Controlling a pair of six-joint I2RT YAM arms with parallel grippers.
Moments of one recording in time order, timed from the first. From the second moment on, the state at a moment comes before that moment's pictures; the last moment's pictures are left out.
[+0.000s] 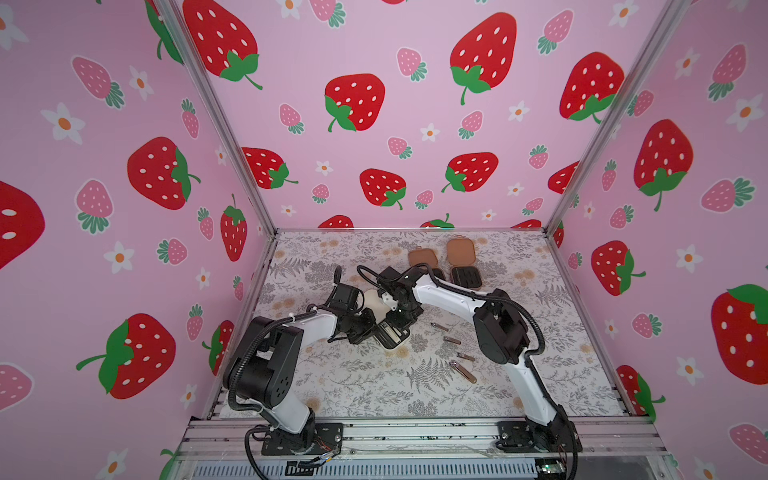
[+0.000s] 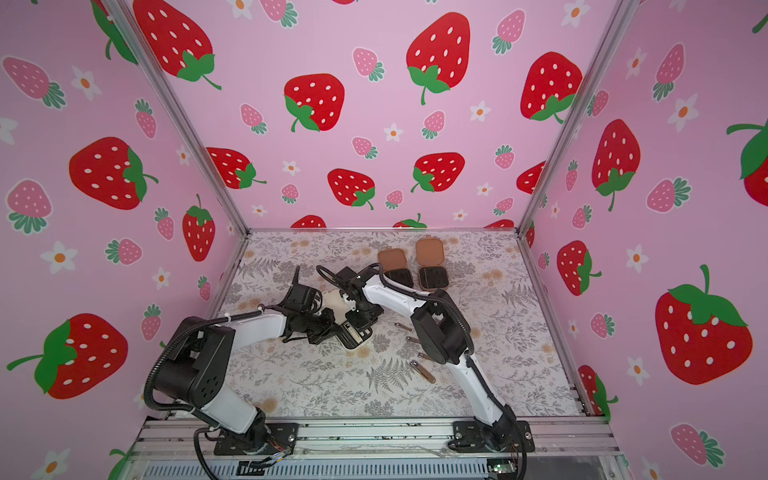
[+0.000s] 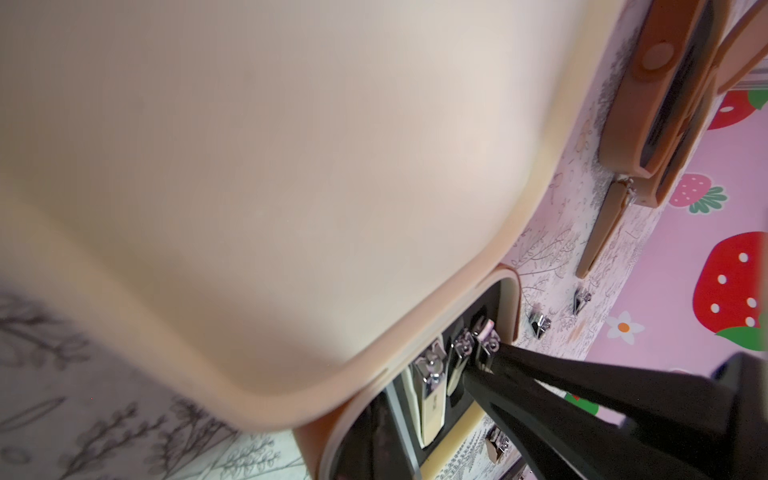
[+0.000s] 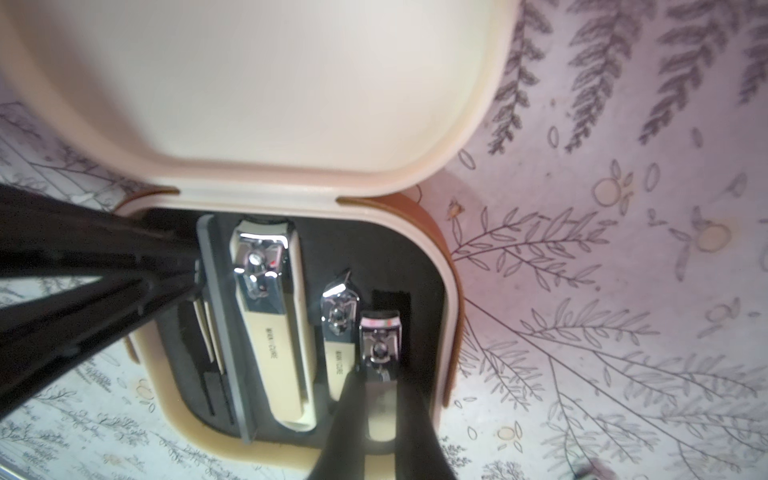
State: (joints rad) left arm -0.31 1.63 0.75 -0.21 0.47 -0.84; right arm 0.95 2.30 1.91 -1.08 -0.08 0.11
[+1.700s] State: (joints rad) left arm -0.31 1.64 0.75 -0.21 0.48 -0.84; right arm 0.95 2.32 1.95 -1.09 -0.04 0.14
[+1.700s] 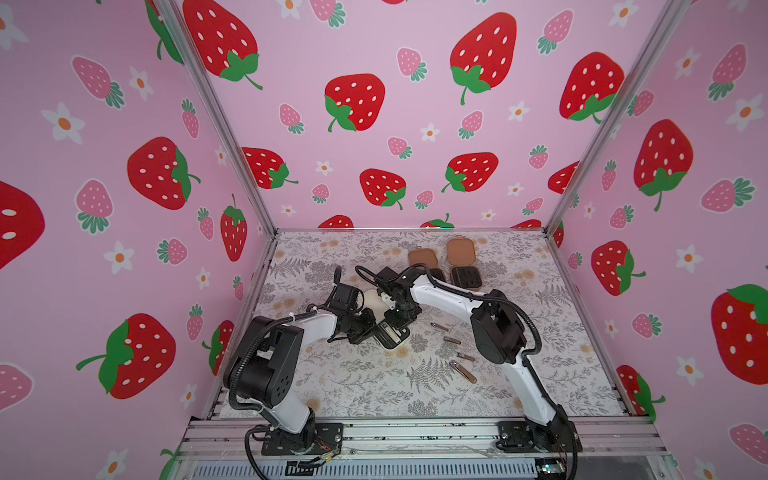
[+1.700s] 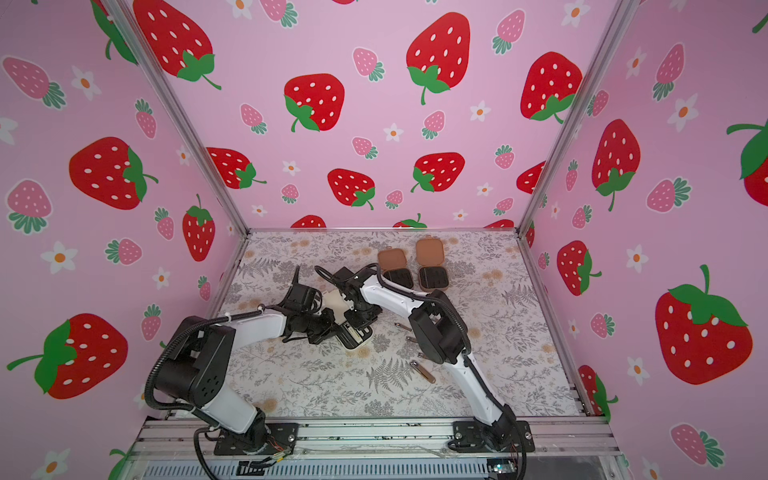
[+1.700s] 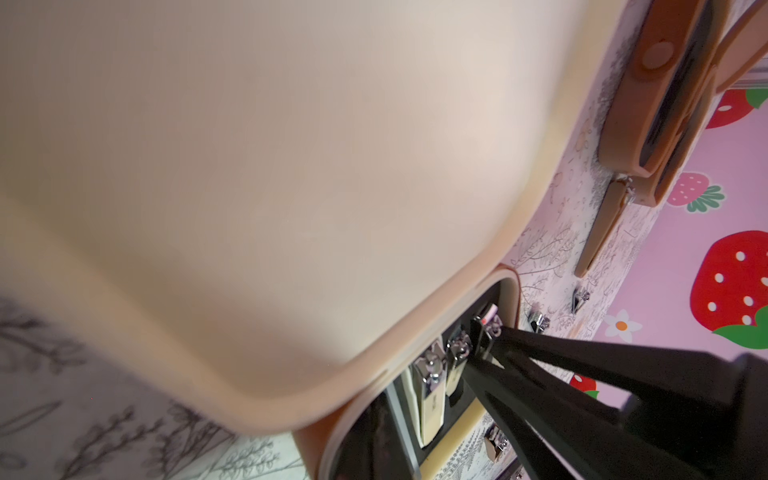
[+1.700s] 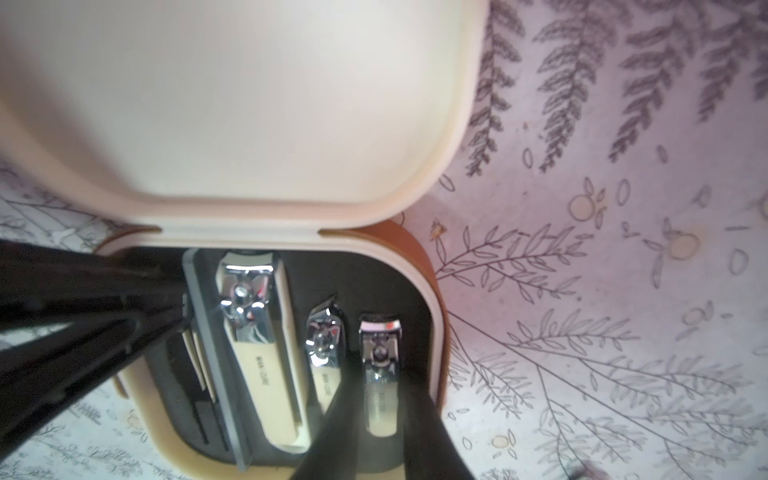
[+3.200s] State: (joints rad) left arm -0.31 1.66 0.75 -0.19 0.51 -0.84; right arm 0.97 2.29 1.94 -1.03 0.07 0.16
